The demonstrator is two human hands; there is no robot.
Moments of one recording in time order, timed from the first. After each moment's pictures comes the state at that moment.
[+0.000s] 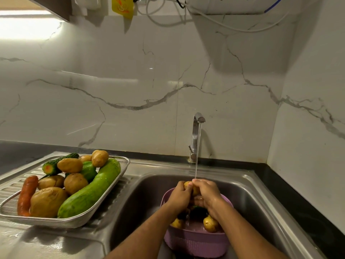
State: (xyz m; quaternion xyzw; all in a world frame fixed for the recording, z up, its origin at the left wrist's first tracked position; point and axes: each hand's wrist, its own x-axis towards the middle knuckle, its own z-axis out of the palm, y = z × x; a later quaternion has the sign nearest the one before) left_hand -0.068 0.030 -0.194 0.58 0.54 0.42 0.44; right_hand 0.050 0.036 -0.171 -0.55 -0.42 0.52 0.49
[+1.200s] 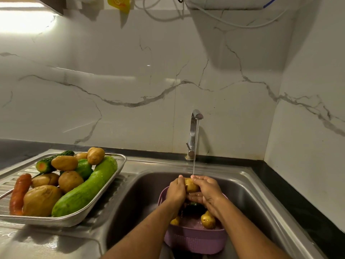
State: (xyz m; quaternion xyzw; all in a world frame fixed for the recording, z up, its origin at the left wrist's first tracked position) left_hand -0.057 0.032 -0.190 0.48 0.57 0.48 0.46; right_hand 0.059 0.033 -0.173 -0.50 -0.43 0.56 0.50
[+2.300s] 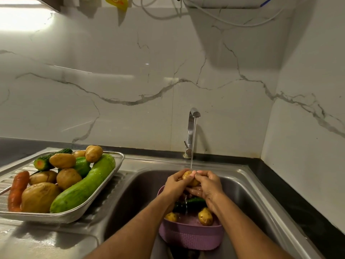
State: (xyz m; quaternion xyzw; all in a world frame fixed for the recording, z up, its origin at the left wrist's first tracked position) left_hand -0.064 0.021 -0.176 0.52 0.45 0.50 0.52; right_hand 0.067 0.034 -0.171 -0.47 -0.39 0.55 0.57
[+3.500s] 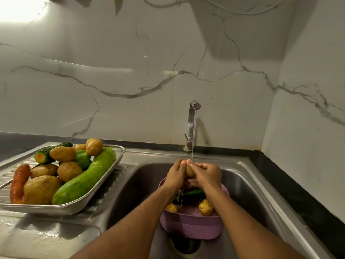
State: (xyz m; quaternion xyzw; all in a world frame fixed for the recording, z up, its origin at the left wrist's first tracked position) left_hand -0.063 0.031 -0.181 0.54 0.46 0.53 0.47; right_hand 0.052 0.035 -0.174 -0.57 -0.49 0.35 0.56
